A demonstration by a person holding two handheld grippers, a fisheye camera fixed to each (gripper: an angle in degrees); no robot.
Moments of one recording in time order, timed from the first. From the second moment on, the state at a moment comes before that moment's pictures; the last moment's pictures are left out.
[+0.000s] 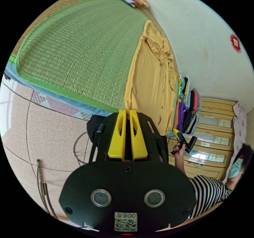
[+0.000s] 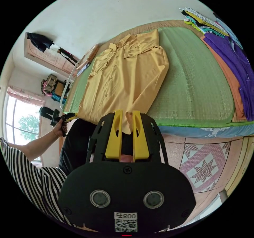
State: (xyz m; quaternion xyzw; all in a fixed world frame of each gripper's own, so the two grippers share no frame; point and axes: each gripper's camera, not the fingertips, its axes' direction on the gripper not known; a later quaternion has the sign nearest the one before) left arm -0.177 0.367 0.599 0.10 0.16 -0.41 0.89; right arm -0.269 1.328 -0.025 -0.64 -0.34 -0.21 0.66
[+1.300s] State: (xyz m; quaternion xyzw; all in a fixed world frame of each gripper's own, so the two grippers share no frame) left arm 0.119 0.098 0.608 0.04 0.13 0.00 0.99; right arm -0.135 1.428 -0.005 -0.68 -0.37 -0.01 0.63
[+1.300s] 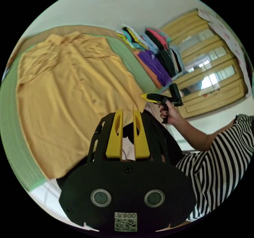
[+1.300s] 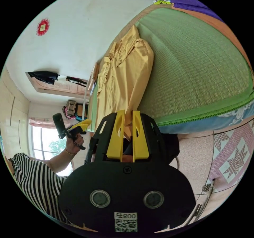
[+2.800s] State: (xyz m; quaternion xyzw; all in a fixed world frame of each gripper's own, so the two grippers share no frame) left arm 0.185 0.011 0.692 -0.09 0.19 0.07 0.97; right arm -0.018 1.468 0.047 -0.72 -0.32 0.04 0.62
